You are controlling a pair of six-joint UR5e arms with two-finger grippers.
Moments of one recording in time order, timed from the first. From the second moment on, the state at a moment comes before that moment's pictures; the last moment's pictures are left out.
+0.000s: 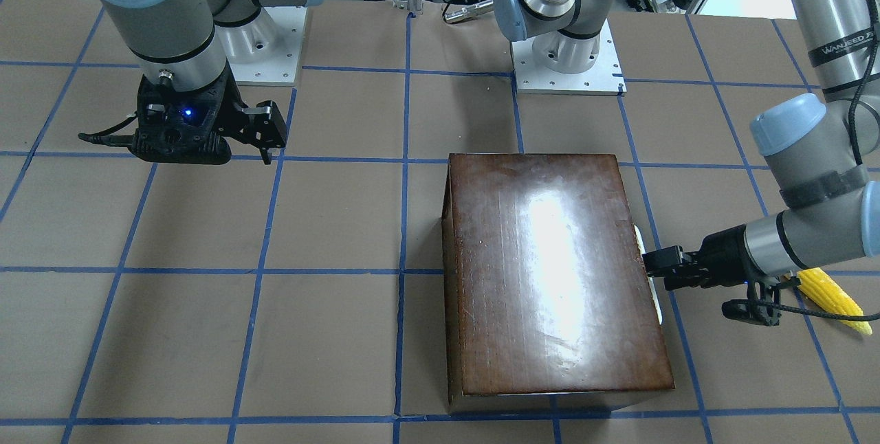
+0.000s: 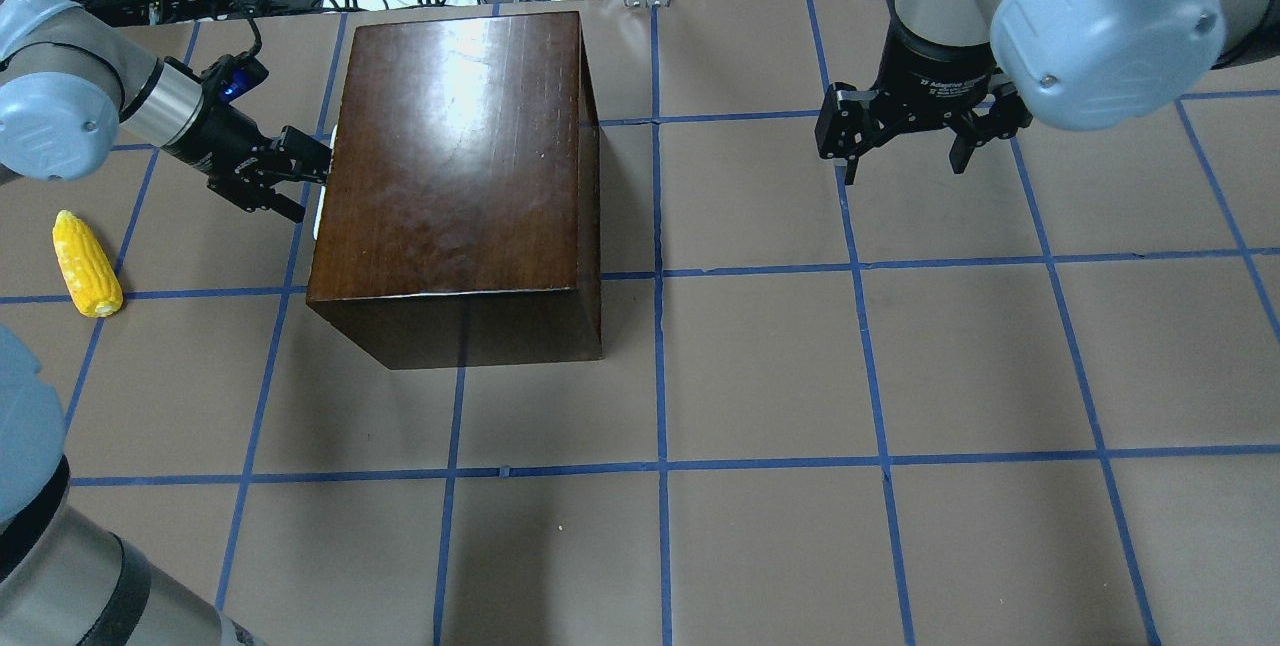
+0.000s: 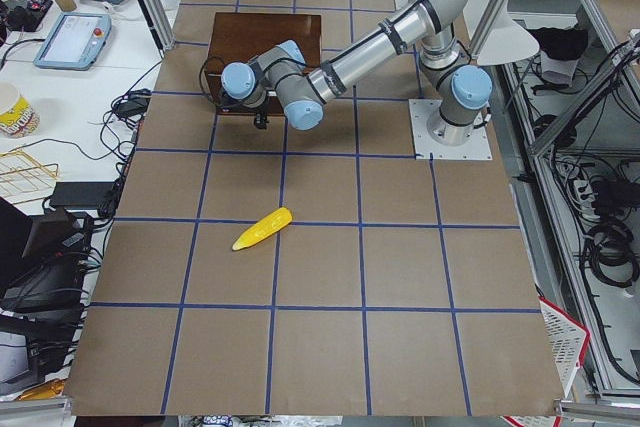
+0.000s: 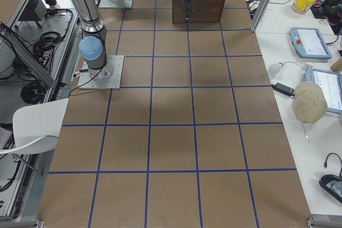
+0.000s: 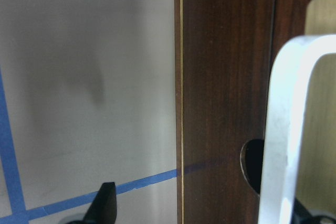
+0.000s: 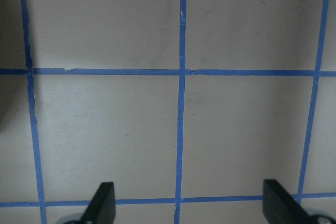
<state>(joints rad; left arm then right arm) -1.15 -2.02 -1.59 -1.38 1.17 0.49 1.65 -1.48 1.58 -1.62 -1.64 0.06</state>
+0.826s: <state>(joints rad) -1.13 -2.03 -1.58 -1.38 1.17 0.54 1.65 -1.48 1.58 -1.63 -1.64 0.06</state>
